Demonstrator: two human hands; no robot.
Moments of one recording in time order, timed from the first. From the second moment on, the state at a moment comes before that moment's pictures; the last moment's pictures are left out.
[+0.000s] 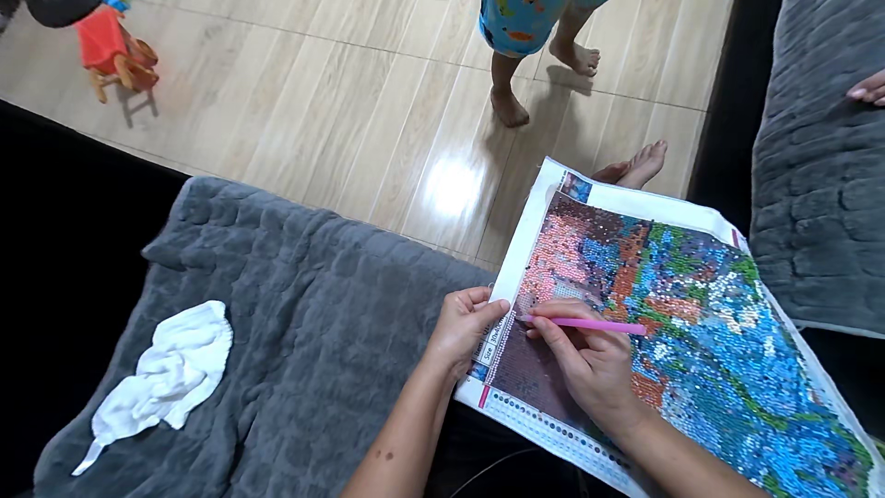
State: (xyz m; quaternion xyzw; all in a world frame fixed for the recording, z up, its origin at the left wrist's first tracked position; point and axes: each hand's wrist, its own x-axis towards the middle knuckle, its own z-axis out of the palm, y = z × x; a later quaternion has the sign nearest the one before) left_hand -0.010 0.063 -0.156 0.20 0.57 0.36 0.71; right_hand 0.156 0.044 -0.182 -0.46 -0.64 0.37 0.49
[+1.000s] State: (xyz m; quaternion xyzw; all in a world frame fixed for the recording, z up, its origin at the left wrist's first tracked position) left_hand -0.010 0.062 -0.156 0.19 0.57 0.36 0.71; right_hand 0.155 0.046 -0.181 -0.47 -0.64 0.37 0.48
